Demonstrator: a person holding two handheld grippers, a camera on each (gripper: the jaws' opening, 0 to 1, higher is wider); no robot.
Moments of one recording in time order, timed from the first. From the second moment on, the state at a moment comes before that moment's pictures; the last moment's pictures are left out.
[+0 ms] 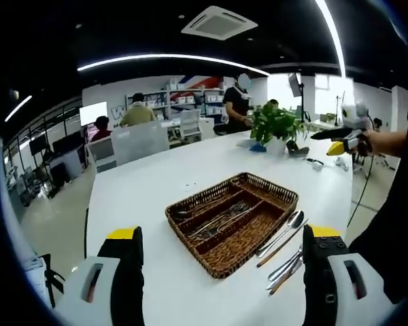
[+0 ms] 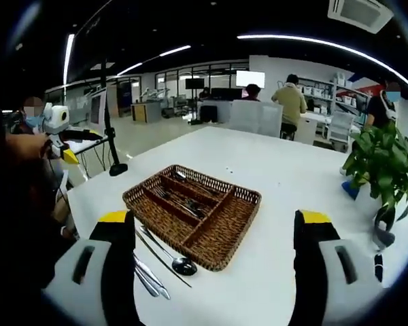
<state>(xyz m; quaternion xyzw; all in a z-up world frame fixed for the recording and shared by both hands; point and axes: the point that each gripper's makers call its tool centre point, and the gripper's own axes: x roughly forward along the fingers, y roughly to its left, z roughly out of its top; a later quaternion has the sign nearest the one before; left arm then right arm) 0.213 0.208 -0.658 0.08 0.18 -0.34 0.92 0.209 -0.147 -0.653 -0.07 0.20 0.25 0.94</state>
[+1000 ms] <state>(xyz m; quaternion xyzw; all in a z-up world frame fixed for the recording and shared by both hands) 0.211 0.175 -0.619 0.13 0.18 -0.38 0.90 0.186 -0.169 -0.649 -0.07 0.19 0.23 0.95</state>
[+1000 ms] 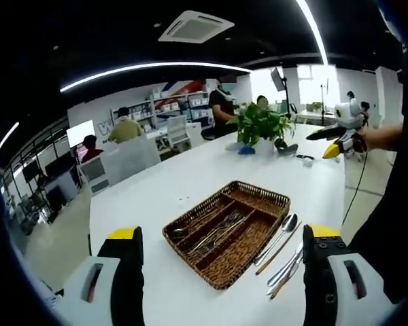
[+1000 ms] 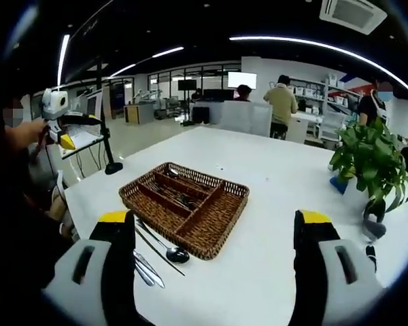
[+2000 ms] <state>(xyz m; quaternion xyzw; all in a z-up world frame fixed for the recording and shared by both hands) 0.247 0.080 -0.607 0.28 0.14 -0.47 0.82 0.173 -0.198 -0.654 -0.06 0.19 0.23 0.95</state>
